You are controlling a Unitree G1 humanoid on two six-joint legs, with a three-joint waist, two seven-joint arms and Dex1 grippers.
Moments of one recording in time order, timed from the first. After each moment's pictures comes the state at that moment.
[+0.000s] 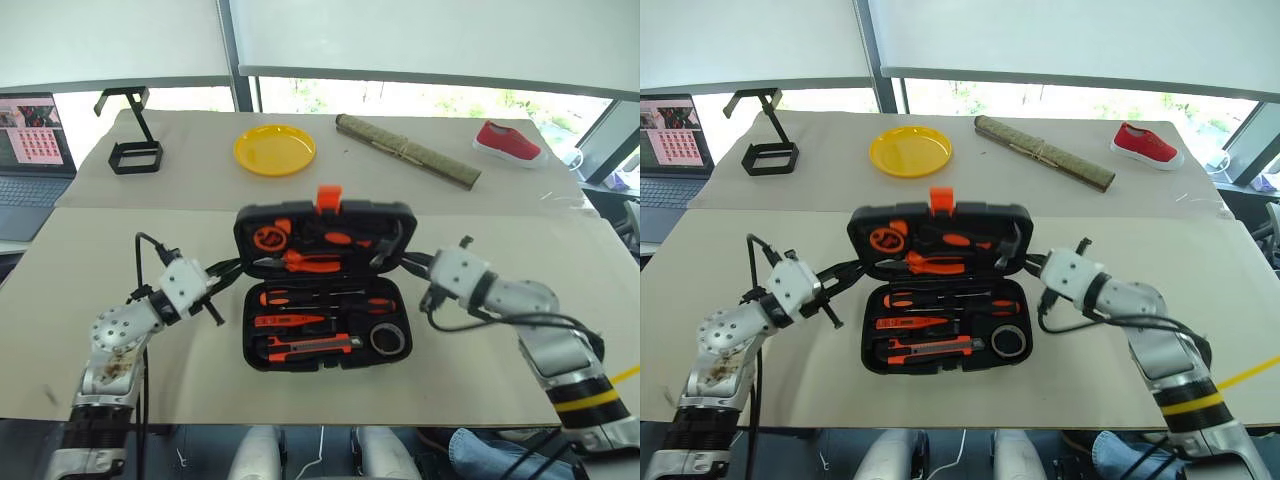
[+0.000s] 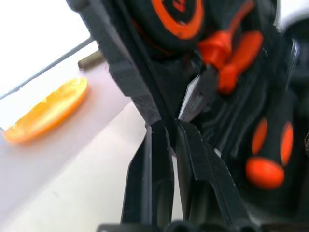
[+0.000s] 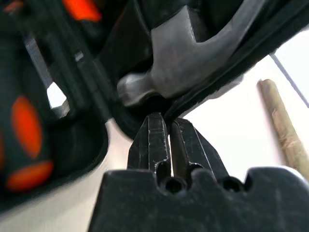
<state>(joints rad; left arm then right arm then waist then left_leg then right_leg) -0.14 0.63 0.10 0.13 -0.11 -0.54 -0.89 -0.24 -0.76 0.14 -0.04 -0.04 -0.27 0.66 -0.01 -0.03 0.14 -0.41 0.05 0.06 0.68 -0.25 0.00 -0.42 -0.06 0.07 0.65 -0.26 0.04</state>
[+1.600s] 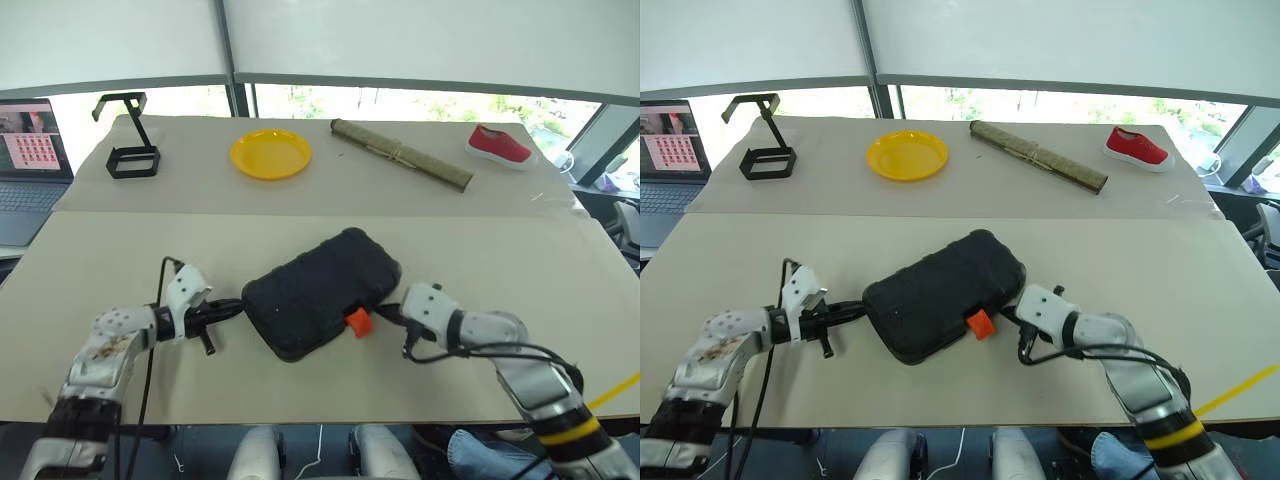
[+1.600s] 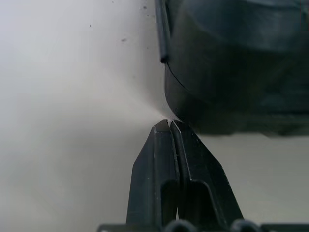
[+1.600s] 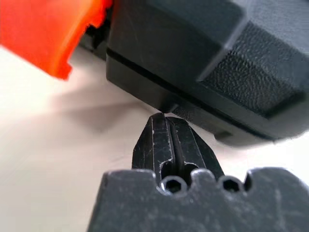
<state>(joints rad) -0.11 0.65 0.09 0.04 -0.36 0.27 -1.02 -0.24 -0.63 0.23 -0.13 -0.01 0.18 0.77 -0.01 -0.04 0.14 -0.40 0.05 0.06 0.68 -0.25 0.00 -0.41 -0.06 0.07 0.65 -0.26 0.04</state>
